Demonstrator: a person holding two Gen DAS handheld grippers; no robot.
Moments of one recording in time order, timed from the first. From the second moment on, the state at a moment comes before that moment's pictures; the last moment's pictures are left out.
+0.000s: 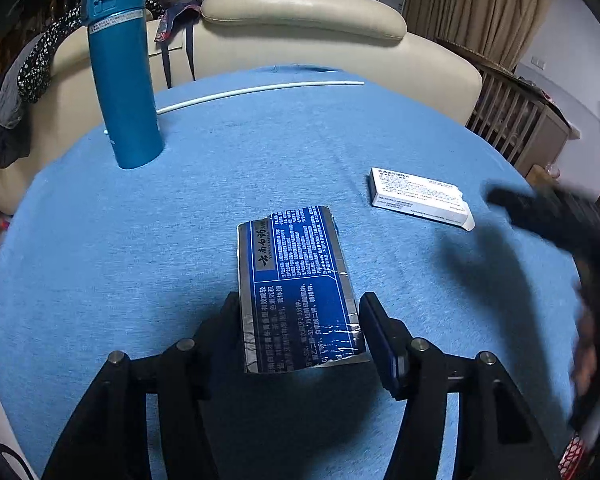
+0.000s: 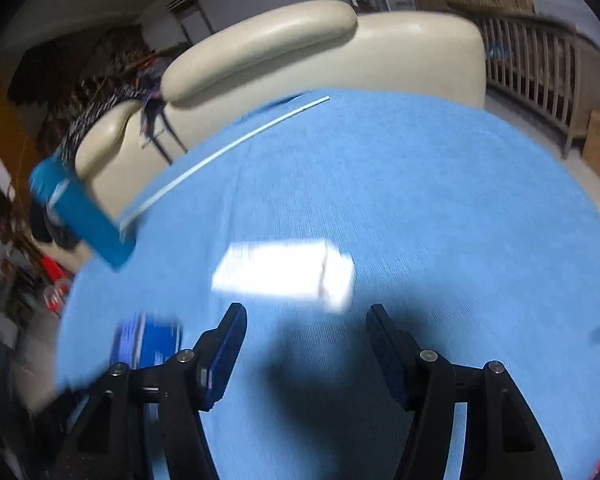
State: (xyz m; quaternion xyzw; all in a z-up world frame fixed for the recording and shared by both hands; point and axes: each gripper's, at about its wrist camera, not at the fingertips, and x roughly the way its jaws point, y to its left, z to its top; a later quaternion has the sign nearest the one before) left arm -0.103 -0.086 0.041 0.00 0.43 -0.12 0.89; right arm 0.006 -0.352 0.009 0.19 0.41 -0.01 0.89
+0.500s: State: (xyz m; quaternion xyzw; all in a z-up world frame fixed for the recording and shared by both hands) left arm -0.102 -0.081 0.040 -0.01 0.44 -0.10 0.89; right arm 0.073 -0.341 -0.030 0.23 0.48 0.09 0.84
